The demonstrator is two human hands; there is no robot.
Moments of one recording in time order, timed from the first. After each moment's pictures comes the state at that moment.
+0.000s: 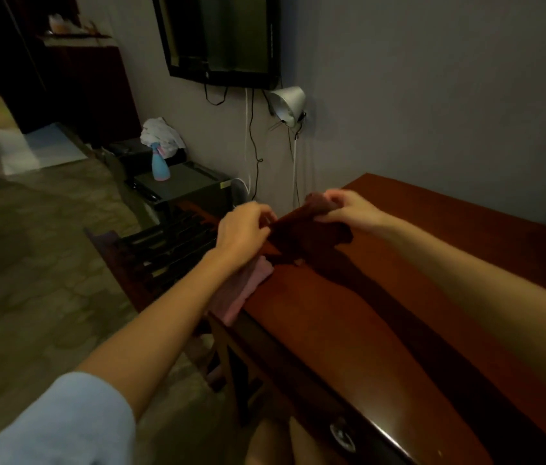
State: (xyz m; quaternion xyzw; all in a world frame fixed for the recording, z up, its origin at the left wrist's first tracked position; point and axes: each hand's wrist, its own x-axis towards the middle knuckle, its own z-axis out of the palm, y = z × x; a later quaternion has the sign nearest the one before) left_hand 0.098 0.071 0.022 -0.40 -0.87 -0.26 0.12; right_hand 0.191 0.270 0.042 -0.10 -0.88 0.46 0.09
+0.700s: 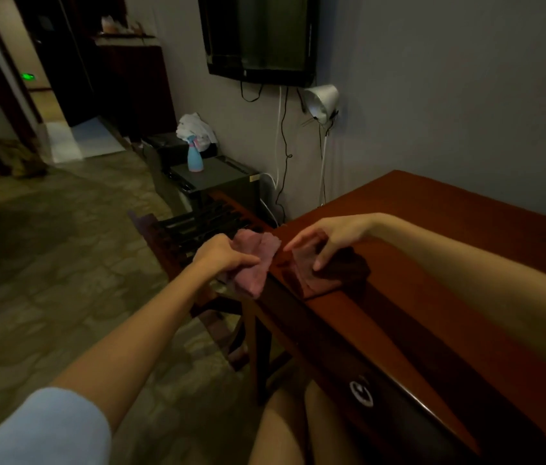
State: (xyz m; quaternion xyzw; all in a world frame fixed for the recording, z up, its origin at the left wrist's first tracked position) left_hand 0.095 -0.033 -0.016 -0.13 -0.95 -0.26 -0.13; right_hand 0.195 0.187 0.043 0.05 -0.90 0.34 -0.27
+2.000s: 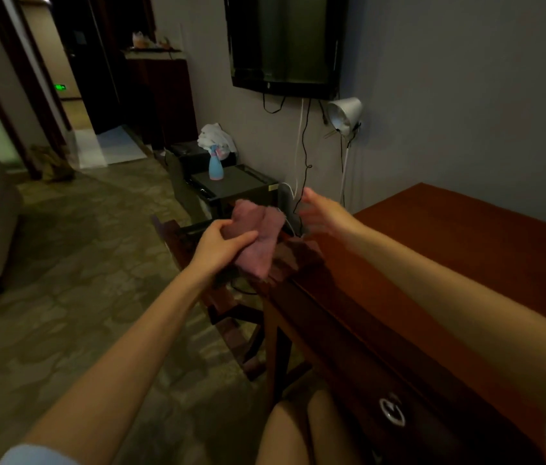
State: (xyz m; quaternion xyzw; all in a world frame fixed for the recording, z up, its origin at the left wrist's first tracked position) left_hand 0.097 -0.080 0.014 -0.14 -0.81 -0.56 -0.06; right_hand 0.164 0.123 0.046 -0.09 -0.81 0.58 0.04
